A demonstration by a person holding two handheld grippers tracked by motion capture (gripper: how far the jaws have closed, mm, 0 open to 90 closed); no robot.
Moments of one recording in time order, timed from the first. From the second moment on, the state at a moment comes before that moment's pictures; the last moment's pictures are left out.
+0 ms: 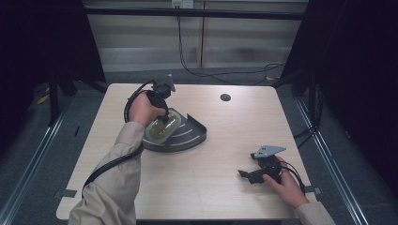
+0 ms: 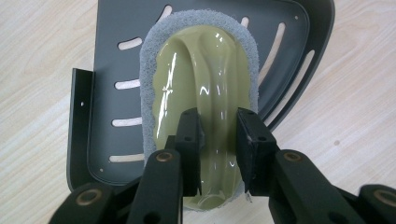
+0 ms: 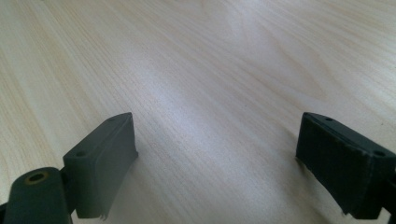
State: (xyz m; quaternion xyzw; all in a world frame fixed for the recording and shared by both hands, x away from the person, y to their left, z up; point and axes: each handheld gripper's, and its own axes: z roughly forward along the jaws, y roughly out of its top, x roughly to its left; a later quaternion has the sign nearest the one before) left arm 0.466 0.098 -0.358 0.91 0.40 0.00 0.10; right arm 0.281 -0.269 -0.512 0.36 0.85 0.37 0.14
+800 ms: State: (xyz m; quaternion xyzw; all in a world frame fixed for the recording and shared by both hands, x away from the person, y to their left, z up) left arm 0.479 0.116 -0.371 0.91 0.41 0.00 0.10; right arm 0.281 -0.269 -0.512 0.36 0.85 0.37 0.14
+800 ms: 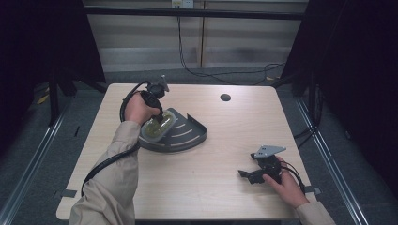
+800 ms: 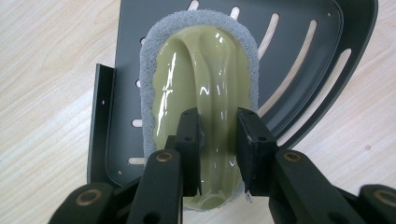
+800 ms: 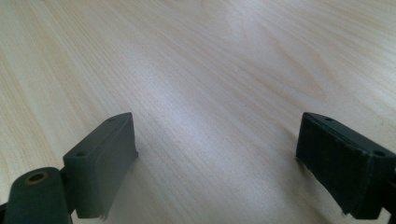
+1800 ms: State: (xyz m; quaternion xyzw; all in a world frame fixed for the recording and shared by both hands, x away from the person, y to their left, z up) left arm 0.488 0.138 -0.391 0.90 0.42 0.01 0.10; right arm 0.281 -0.269 -0.512 0.36 0.85 0.37 0.14
